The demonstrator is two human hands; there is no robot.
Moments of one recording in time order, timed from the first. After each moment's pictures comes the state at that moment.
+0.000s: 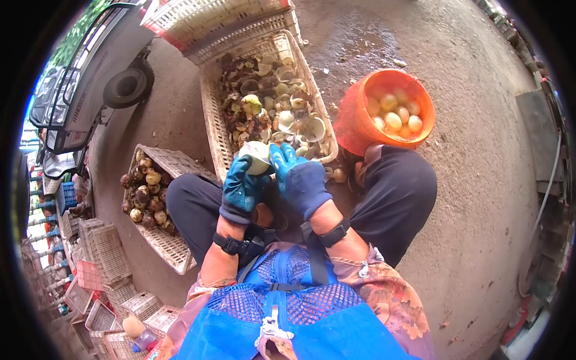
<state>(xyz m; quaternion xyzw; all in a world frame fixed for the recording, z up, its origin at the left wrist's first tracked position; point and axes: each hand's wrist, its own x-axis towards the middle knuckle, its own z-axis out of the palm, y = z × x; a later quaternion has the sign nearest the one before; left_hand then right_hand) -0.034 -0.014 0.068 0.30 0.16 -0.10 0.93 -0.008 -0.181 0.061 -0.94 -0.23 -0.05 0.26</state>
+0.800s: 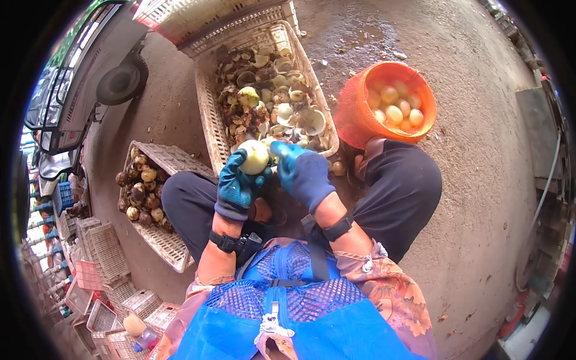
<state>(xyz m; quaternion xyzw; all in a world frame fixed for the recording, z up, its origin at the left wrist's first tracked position) -0.030 -0.002 0.066 0.29 0.22 -0.15 0.92 0.000 -0.180 0.058 -0.91 -0.18 -0.01 0.37</state>
